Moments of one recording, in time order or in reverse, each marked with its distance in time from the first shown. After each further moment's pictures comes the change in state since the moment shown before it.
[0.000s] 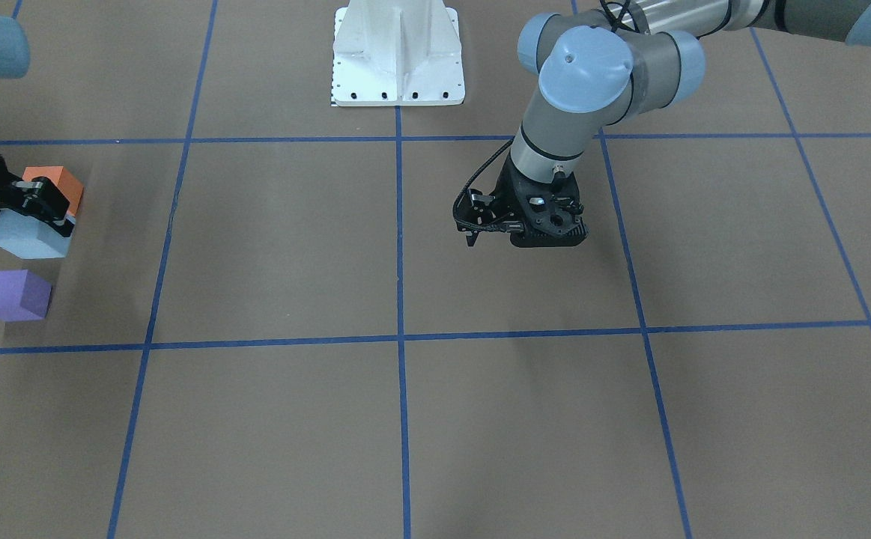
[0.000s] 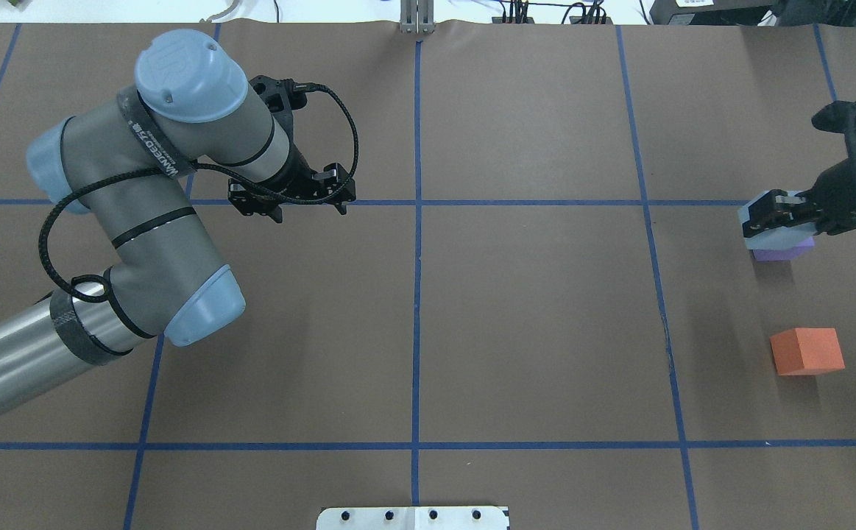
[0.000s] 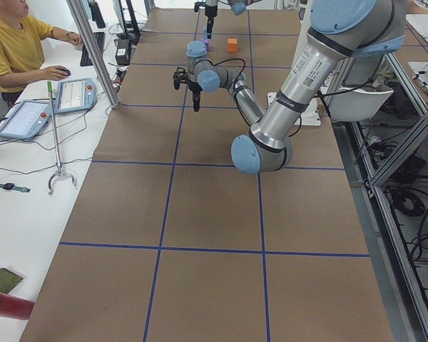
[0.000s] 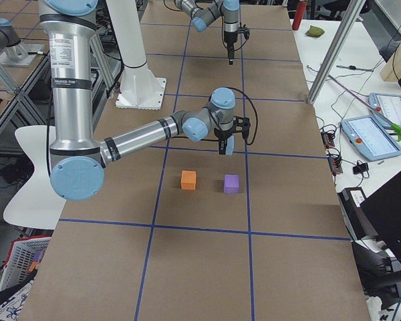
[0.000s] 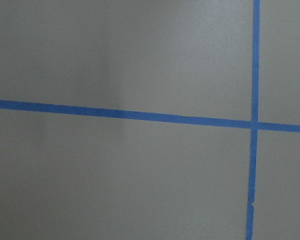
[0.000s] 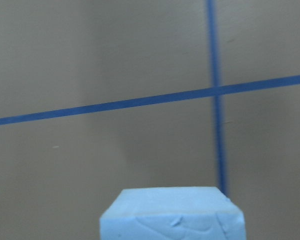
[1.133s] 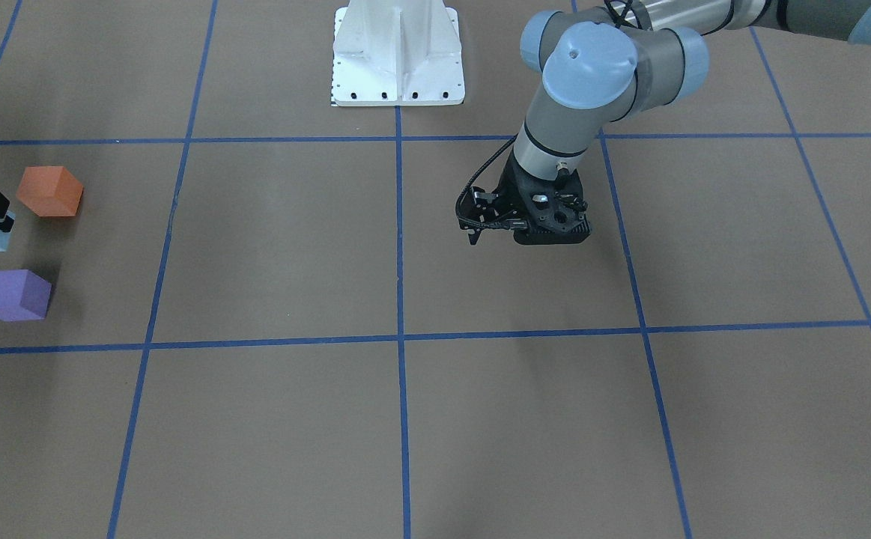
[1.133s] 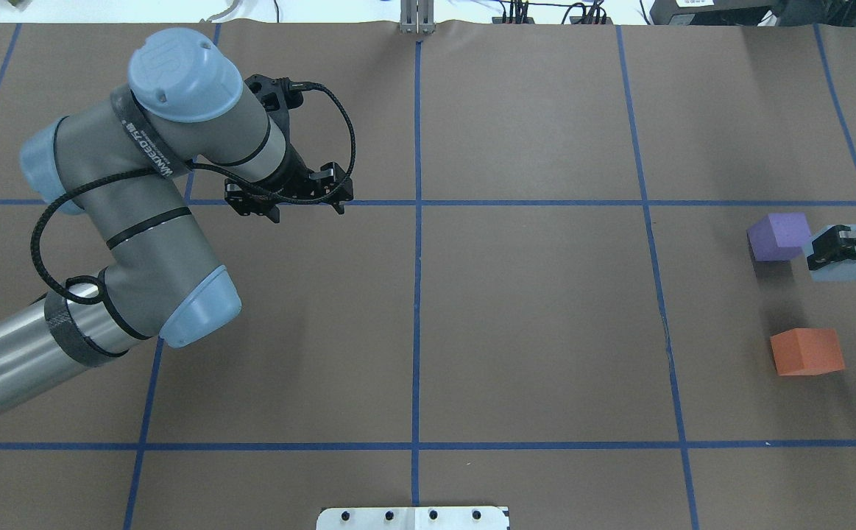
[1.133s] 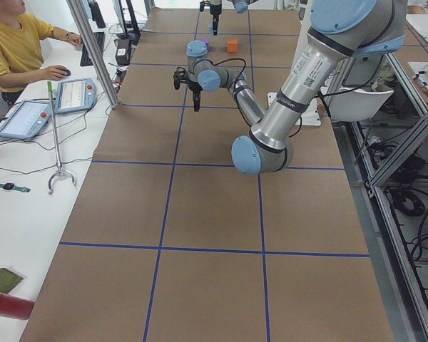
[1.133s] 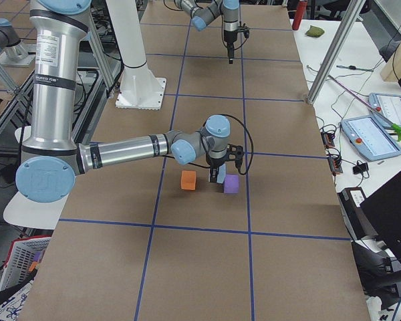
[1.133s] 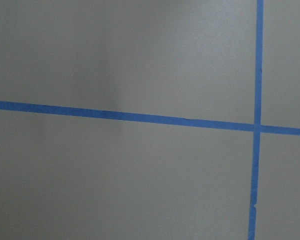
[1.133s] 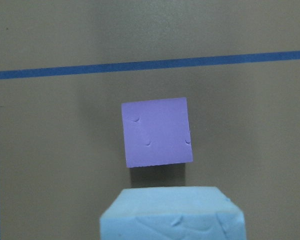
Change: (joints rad) left arm -0.001 0.004 -0.012 0.004 0.000 -0.007; right arm 0.020 -0.092 -0.079 0.006 -0.002 -0.121
